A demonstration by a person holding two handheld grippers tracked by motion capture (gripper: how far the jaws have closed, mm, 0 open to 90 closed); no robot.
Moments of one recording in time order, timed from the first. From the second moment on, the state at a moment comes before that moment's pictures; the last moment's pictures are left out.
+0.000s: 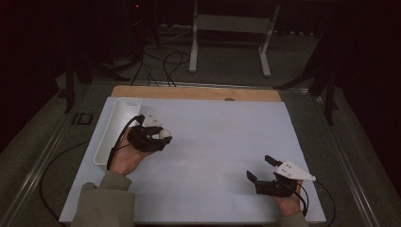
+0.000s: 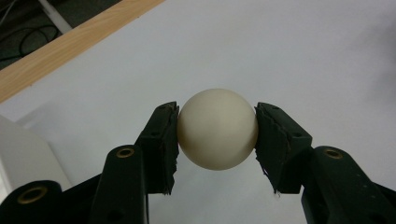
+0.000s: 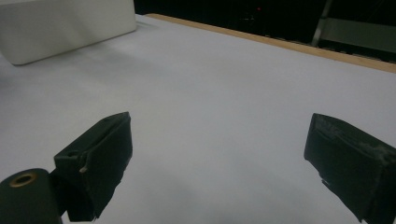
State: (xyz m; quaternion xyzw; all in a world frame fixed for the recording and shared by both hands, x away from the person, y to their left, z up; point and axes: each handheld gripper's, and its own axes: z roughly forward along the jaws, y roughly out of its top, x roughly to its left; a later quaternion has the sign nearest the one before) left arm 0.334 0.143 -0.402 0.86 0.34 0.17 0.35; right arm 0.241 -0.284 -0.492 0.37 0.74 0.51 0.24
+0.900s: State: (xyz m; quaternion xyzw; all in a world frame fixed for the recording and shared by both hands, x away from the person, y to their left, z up) left arm 0.327 0.163 -0.398 0.84 0.33 0.19 0.38; right arm 0.241 -0.284 -0.492 0.37 0.74 0.51 0.24
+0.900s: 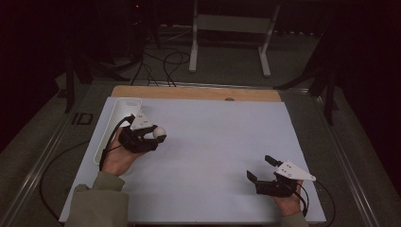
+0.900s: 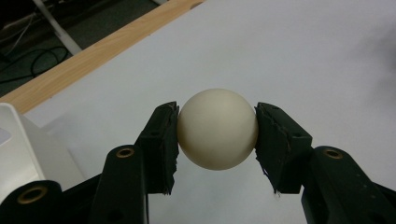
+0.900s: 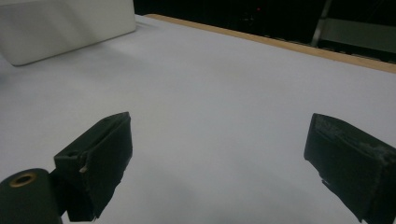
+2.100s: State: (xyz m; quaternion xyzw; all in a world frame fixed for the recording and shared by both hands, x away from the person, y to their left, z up) left arm 0.327 0.176 -0.395 0.83 0.35 0.20 0.38; right arm 0.241 -0.284 -0.492 0.37 0.74 0.51 0.24
